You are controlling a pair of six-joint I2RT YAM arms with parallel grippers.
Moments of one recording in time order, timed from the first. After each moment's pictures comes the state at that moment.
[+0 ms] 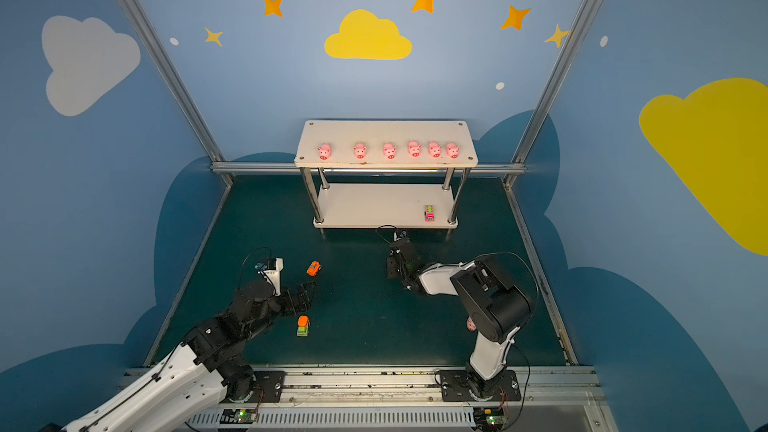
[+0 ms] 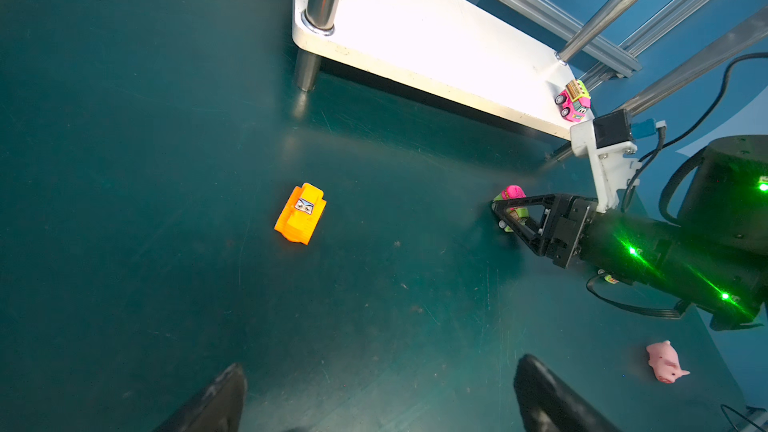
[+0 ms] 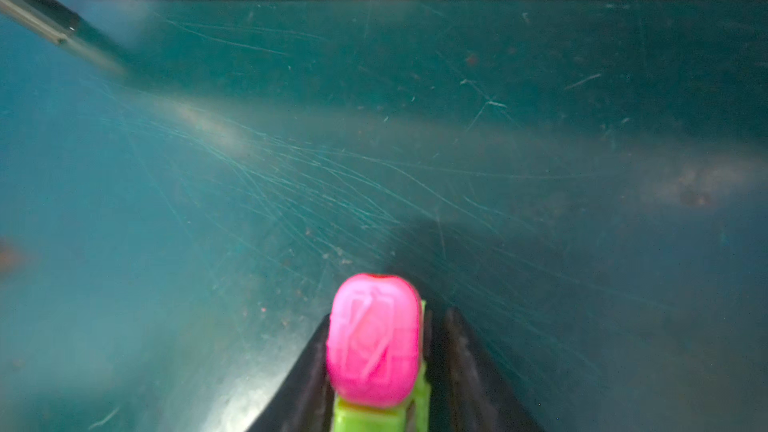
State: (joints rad) left arm -0.68 0.58 0.40 -0.40 -0.20 -0.69; right arm 0.67 1.76 0.76 0.21 0.18 0.41
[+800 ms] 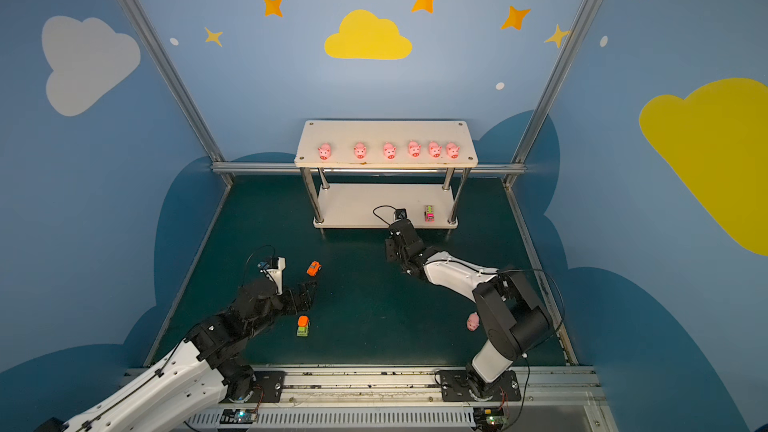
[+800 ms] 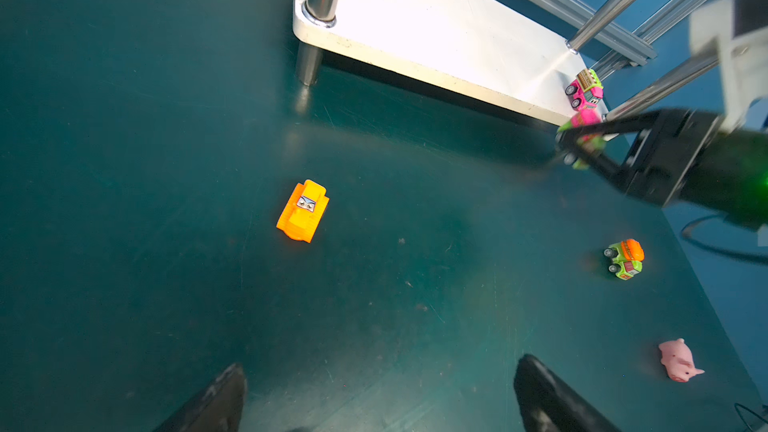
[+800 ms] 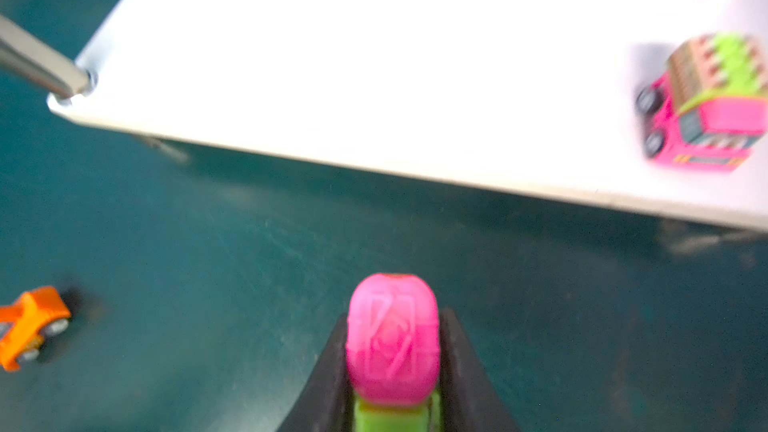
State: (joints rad) left arm -0.68 0.62 0.41 -0.40 -0.20 -0.67; right arm 0.63 1.62 0.98 -0.04 0.23 0.31
